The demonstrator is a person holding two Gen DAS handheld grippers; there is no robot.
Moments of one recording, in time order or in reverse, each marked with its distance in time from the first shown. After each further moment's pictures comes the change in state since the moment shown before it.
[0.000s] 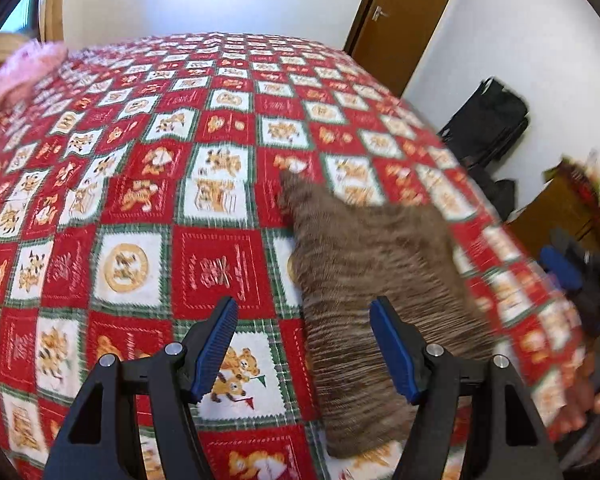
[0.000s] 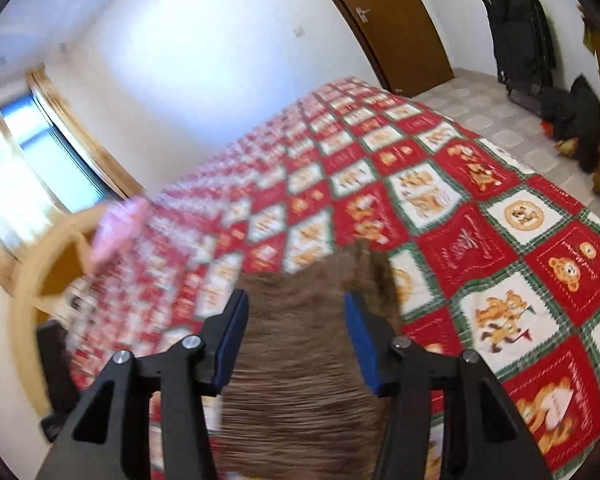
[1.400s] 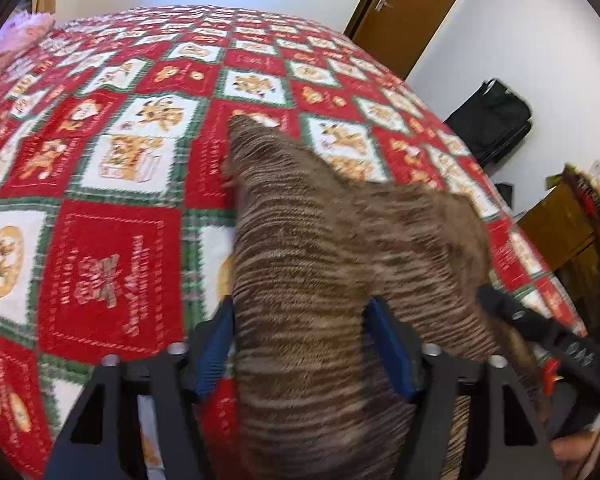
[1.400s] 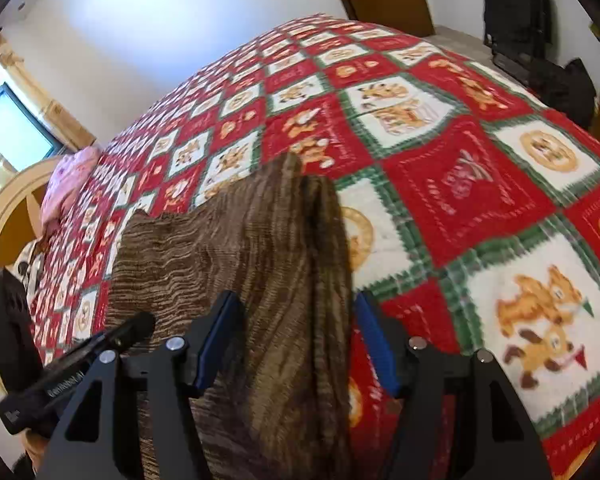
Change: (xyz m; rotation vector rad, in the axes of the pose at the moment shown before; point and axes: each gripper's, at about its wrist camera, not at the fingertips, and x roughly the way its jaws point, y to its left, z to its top) left arm 0.126 -0.023 -0.015 -0.051 0.014 -0.058; right arm 0.109 -0.062 -0.030 -0.046 0.241 -0.177
